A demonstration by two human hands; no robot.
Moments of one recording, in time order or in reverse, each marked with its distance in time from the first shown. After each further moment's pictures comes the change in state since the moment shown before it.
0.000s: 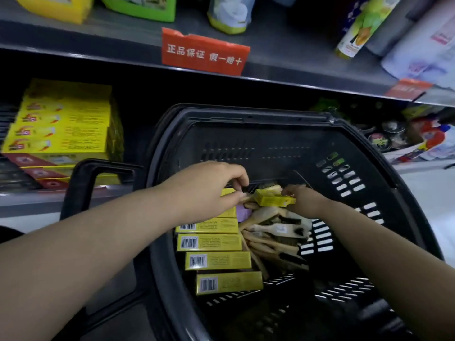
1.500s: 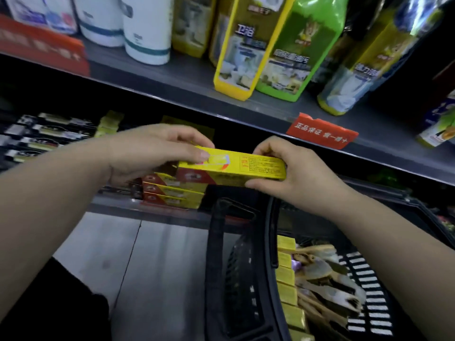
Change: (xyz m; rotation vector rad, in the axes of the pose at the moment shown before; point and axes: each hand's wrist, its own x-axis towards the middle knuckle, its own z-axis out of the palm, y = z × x) left_hand -0.136 -0.117 -0.145 -0.845 0.244 -0.395; right_hand -0.095 -0.291 -0.111 0.122 0.402 -0.828
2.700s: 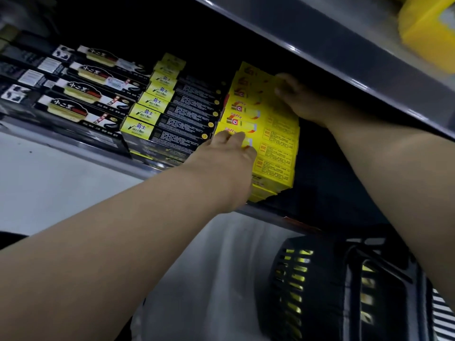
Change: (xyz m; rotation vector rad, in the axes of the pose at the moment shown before) left_hand 0.056 -0.092 -0.023 1.037 0.071 -0.169; right_hand 0.262 0.105 0.147 0.080 -0.265 0.258
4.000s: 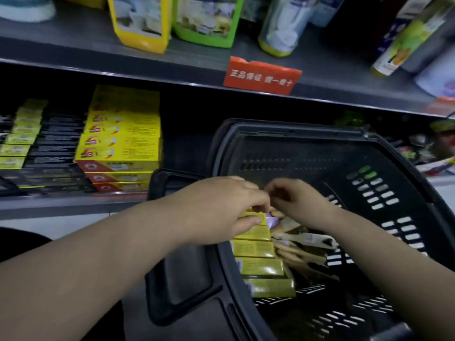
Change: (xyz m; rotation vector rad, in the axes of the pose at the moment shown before) left_hand -0.062 0.193 0.022 0.003 0.012 0.830; right_hand -0.378 0.096 -0.004 0.195 0.151 0.140
